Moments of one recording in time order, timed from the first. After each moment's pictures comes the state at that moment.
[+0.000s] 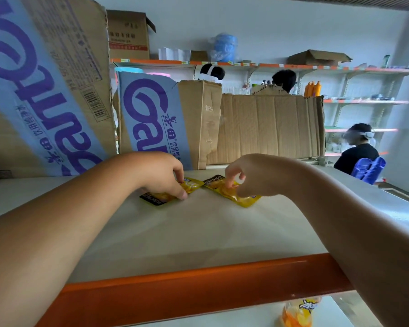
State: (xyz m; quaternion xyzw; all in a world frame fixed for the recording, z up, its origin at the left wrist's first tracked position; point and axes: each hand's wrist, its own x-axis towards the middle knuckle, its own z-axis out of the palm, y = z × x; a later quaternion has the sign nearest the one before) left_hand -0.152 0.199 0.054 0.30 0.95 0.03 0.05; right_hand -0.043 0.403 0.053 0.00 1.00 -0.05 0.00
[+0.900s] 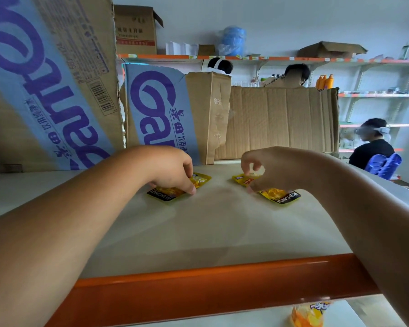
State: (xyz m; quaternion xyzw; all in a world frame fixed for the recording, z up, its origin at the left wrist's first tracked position) left_hand -0.156 0.203 0.051 0.29 0.95 0.02 0.05; right_hand -0.046 0.419 0.050 0.05 1.00 -0.06 0.00
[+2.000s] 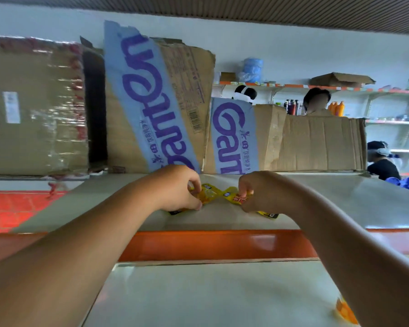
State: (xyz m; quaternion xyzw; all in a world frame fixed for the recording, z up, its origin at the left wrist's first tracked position) left_hand -0.128 -0.002 0.036 0.33 0.93 0.15 -0.04; right_hand -0.041 0.219 0.033 0.06 0.99 -0.08 -0.08
